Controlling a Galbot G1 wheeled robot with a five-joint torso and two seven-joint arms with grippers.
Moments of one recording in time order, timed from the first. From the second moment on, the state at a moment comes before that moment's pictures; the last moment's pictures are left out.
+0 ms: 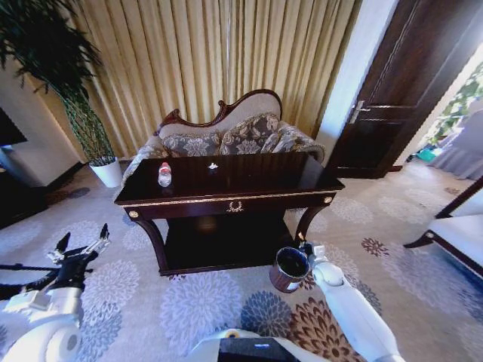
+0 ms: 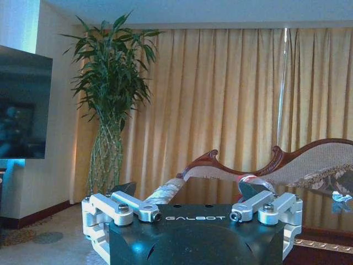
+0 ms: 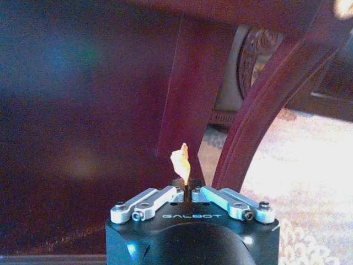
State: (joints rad) left arm 1.79 -1.32 -1.09 -2.26 -0.60 0.04 -0.02; right arm -1.06 1.15 0.37 1.19 0.27 -0.16 0.05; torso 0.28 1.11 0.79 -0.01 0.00
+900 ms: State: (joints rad) left arm 1.80 -1.32 -1.10 -2.28 -0.60 0.04 -0.02; right arm -0.84 1.25 0.36 0.79 0.12 -0.07 0.05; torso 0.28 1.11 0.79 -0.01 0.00
